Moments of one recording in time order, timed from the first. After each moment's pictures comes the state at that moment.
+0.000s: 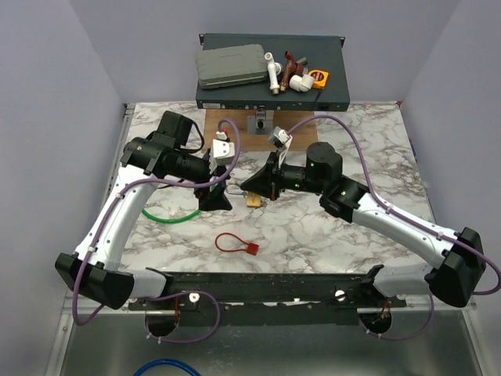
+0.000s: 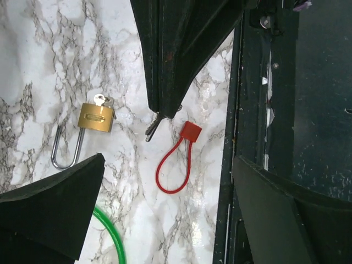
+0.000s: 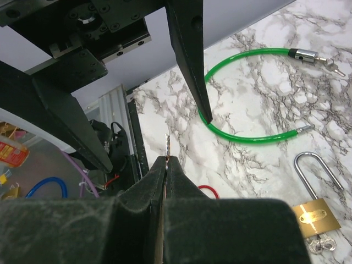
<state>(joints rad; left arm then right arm) -0.37 1.32 1.51 -1.24 0.91 0.78 0.82 1.29 1.04 0.13 -0.51 0.30</state>
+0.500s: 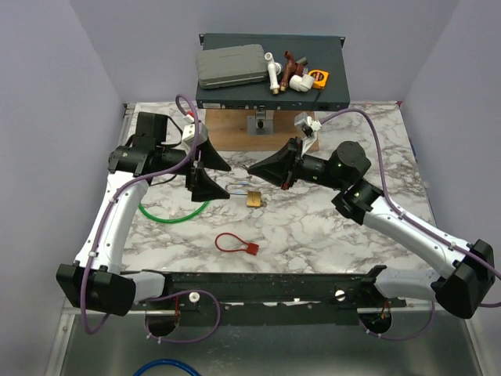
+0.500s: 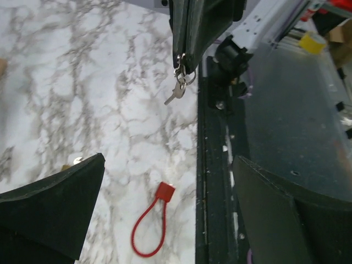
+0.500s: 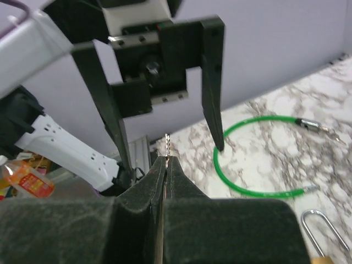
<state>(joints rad) -0.17 1.25 1.40 -0.99 1.32 0.57 0.75 1.20 1.00 0.35 -0.57 0.43</state>
